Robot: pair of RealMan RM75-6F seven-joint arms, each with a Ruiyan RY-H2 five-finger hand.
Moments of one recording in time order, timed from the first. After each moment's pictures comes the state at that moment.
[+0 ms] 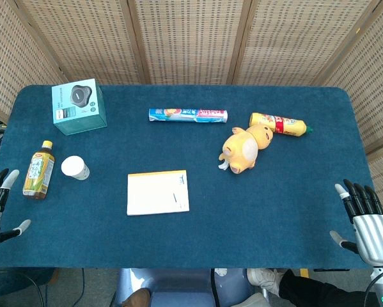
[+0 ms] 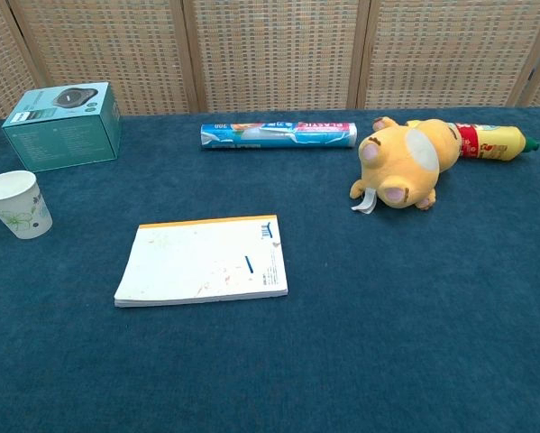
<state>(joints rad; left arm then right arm) -0.08 -1.02 -0.04 -1.81 1.49 1.53 0.17 0.07 -1.02 0.02 -1.73 -1.60 1.56 -0.13</state>
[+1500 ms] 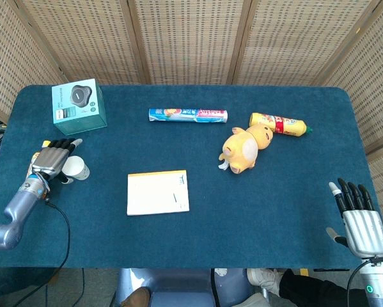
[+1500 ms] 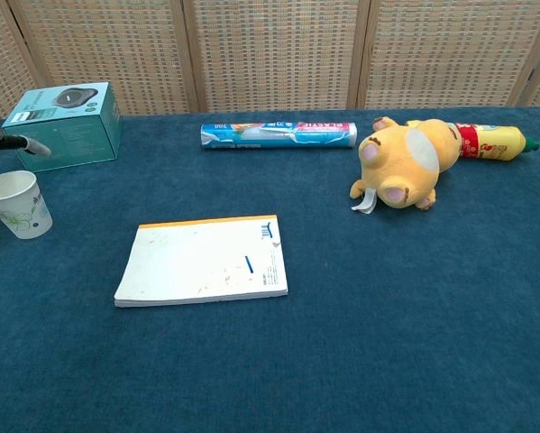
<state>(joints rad) -0.68 -1.35 -0.16 -1.09 1.15 0.61 0.11 0.09 -1.10 0.06 -1.70 -1.49 1.48 -0.29</state>
